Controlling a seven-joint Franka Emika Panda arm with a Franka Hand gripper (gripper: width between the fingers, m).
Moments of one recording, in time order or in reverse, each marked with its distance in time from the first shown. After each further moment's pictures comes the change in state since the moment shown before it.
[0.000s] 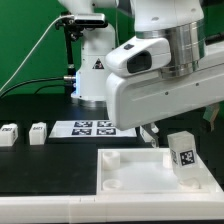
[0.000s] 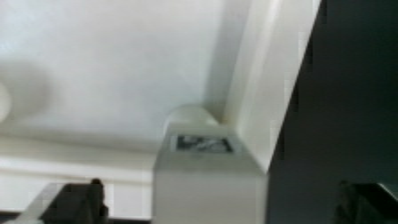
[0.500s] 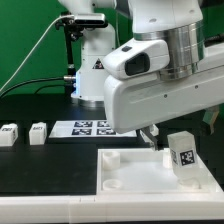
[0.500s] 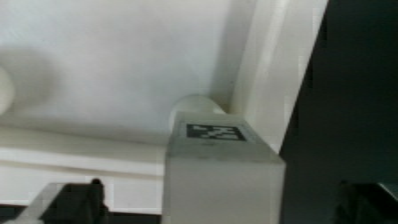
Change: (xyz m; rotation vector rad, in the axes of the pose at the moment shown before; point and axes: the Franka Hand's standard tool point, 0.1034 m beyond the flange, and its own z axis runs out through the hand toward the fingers) arm -0.001 -0.001 0.002 -0.001 -0.001 0.092
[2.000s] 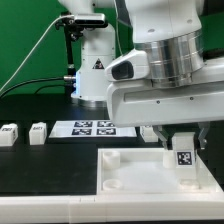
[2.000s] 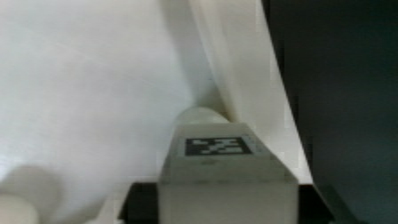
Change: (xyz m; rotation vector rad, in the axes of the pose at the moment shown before) arm 0.000 -0.004 0.012 0.030 0.035 0.592
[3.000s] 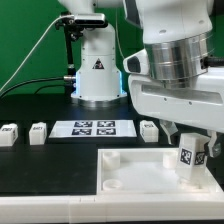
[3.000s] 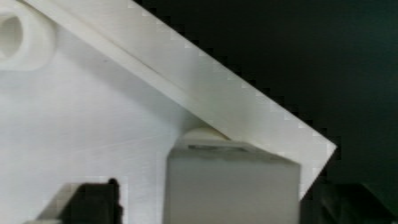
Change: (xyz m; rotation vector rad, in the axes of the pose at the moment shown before) arm -0.003 -0.012 0.003 -0.013 -0.010 0.486
